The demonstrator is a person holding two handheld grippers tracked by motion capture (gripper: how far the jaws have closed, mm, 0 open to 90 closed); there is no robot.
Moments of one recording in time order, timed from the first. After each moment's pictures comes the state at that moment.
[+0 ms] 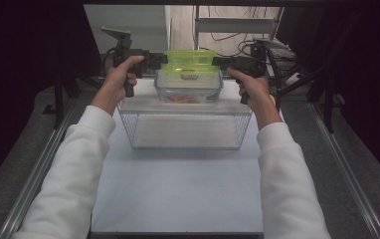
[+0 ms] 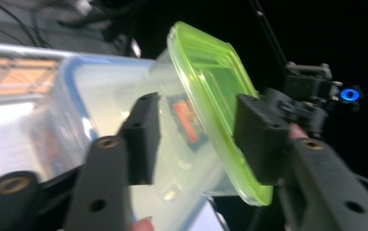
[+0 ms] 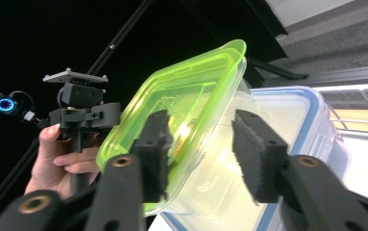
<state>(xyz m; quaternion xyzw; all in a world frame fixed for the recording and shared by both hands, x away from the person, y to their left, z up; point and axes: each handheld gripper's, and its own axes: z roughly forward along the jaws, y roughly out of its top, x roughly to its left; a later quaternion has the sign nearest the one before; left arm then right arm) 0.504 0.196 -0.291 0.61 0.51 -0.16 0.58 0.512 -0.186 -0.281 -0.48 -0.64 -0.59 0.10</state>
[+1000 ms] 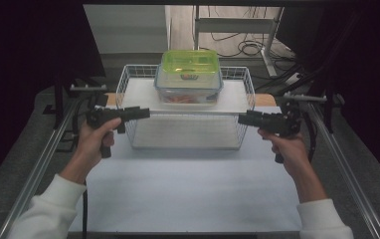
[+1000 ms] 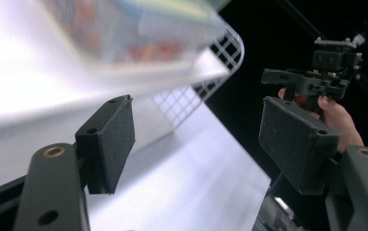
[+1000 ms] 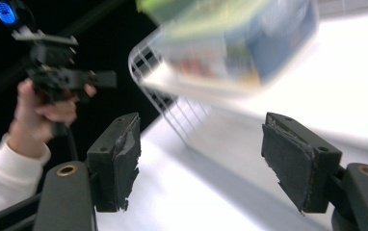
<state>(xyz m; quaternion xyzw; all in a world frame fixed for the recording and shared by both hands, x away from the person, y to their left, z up) 0.334 0.215 -0.350 0.67 0.45 -0.05 0.59 0.371 -0.261 -0.331 -0.38 -0.72 -0.58 0.02</state>
